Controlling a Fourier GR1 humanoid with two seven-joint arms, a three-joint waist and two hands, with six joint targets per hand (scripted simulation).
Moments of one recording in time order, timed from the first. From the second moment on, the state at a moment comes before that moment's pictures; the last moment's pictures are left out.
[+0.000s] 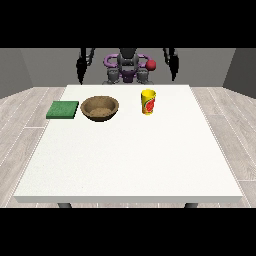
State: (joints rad) left arm 0.00 0.11 0.00 -1.61 0.01 0.00 0.00; right arm 0.02 -0.06 -0.02 -1.56 -0.01 -0.01 0.03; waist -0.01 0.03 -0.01
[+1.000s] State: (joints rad) left arm -0.06 0.01 -0.27 -1.91 0.00 0.29 0.37; right arm 0.01 -0.14 -0.14 -1.76 -0.17 0.05 0.17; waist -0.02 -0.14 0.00
